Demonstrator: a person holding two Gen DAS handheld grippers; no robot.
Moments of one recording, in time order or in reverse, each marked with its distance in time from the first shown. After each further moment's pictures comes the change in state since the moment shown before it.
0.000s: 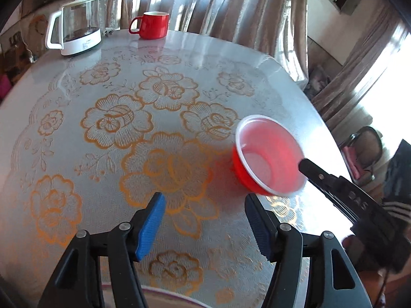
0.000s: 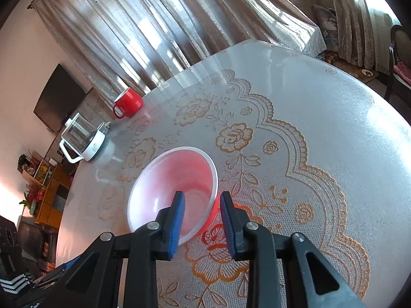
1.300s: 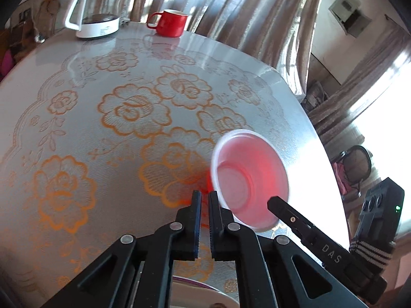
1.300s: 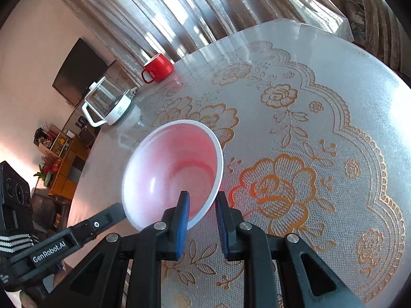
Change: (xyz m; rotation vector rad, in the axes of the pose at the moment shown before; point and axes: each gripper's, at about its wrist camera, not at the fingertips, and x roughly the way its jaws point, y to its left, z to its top) left arm -0.022 0.046 -0.014 -0.117 -0.013 -0.083; right arm 0.007 0.037 -0.045 -0.078 0.137 0.107
